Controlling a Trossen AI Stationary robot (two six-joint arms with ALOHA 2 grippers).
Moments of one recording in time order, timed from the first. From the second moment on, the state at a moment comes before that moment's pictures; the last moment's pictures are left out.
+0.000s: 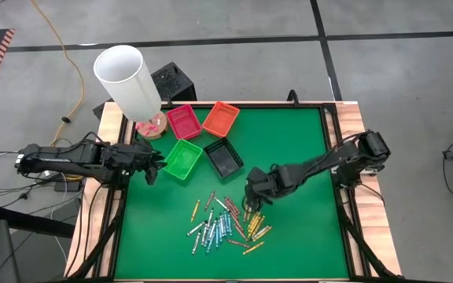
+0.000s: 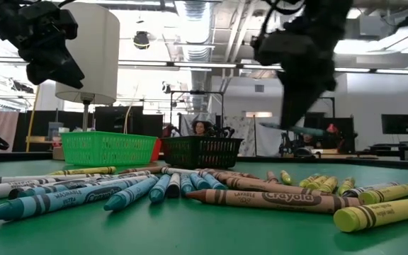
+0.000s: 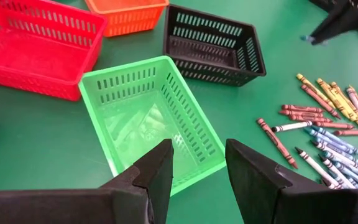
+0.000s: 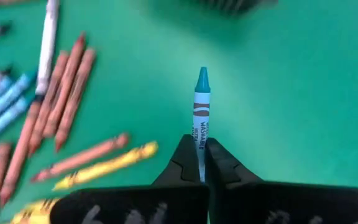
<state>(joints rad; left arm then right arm) -0.03 0.50 0.52 -0.62 -0.30 -0.58 0.24 1.63 1.17 -0.77 0.31 0.84</state>
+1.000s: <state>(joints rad) -0.02 0.50 0.52 -0.64 -0.47 -0.67 -0.37 1.79 1.24 0.12 0.28 0.34</state>
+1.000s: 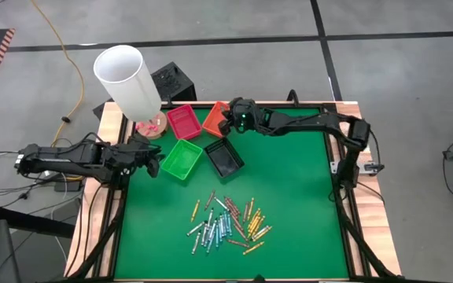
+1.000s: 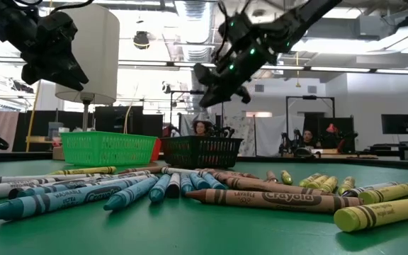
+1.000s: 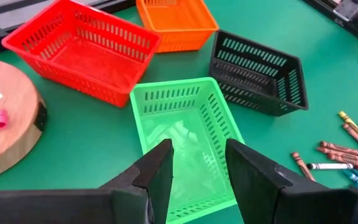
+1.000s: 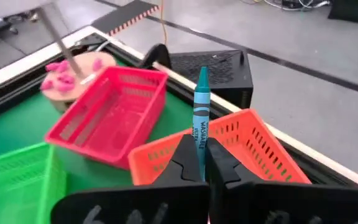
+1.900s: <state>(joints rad) -0.02 0.50 0.52 -0.67 -0.47 -0.67 -0.40 1.89 1.32 0.09 0.11 0.40</state>
